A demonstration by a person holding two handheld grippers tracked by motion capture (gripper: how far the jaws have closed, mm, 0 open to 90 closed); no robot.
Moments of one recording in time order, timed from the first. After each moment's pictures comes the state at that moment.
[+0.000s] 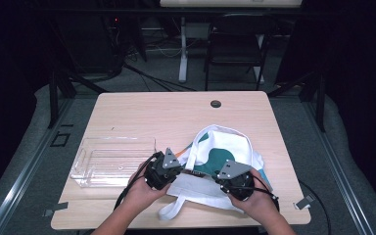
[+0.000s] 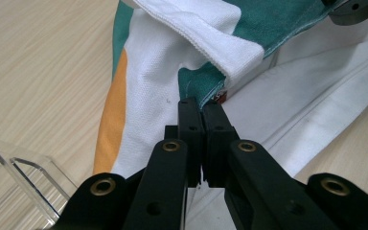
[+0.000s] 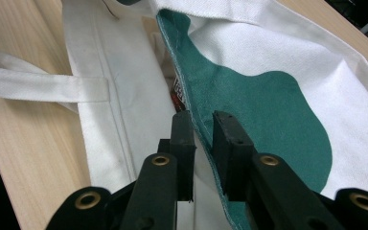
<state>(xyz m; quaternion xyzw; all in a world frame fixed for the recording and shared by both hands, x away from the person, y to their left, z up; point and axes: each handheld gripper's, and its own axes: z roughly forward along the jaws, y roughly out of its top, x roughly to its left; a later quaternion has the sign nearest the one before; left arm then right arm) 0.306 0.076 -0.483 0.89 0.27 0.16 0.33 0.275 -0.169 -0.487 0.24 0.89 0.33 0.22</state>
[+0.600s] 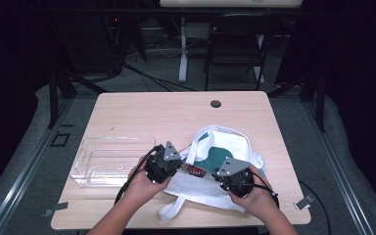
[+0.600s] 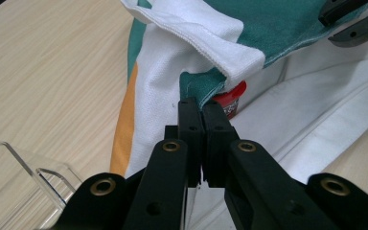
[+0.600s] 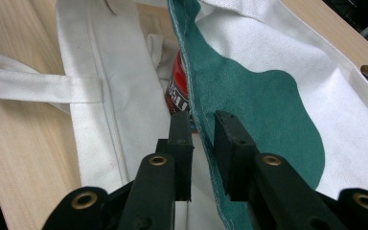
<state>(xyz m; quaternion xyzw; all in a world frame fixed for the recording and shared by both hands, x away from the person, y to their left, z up) 0.317 0.074 -0.469 0.89 0.28 0.16 0.33 0.283 -0.169 -0.486 0.23 0.89 0.33 0.22</state>
